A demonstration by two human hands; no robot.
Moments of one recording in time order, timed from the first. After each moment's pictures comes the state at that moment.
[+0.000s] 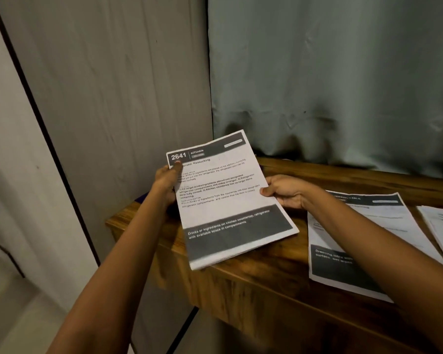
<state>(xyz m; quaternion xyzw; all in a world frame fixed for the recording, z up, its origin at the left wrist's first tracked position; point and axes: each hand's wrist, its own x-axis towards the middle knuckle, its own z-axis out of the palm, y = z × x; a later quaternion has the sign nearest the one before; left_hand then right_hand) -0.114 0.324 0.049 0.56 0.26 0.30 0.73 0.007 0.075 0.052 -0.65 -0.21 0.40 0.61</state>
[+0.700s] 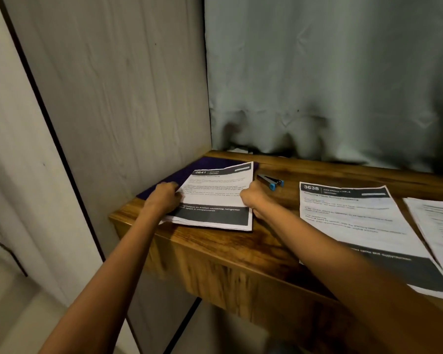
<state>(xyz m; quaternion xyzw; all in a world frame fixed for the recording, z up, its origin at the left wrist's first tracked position) -0.153 0.324 0.019 0.94 0.27 0.15 0.14 -0.050 0.124 0.022 -0.82 -0.15 0.11 0.53</state>
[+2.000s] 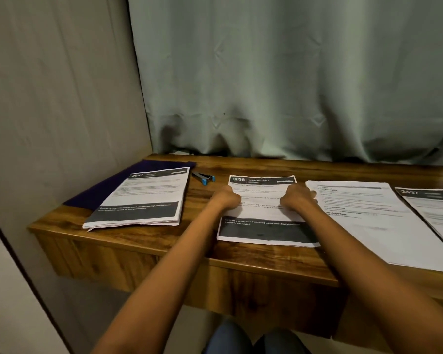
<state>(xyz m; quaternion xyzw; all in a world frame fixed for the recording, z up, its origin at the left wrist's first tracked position) -0.082 0.033 0.032 0.90 0.15 0.04 0.41 0.001 -0.126 0.010 -0.98 0.03 -0.03 0.19</state>
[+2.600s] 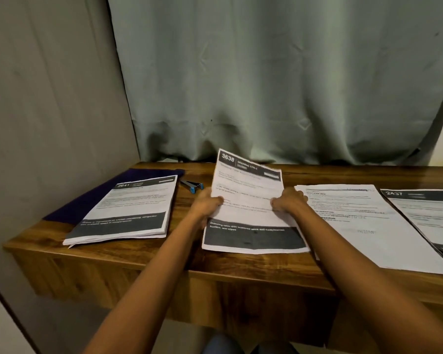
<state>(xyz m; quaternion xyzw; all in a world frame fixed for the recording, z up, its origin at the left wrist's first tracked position) -0.071 0.049 0.023 0.78 0.12 0.07 0.61 0.011 -0.143 0.013 -0.95 0.04 -0.01 0.29</state>
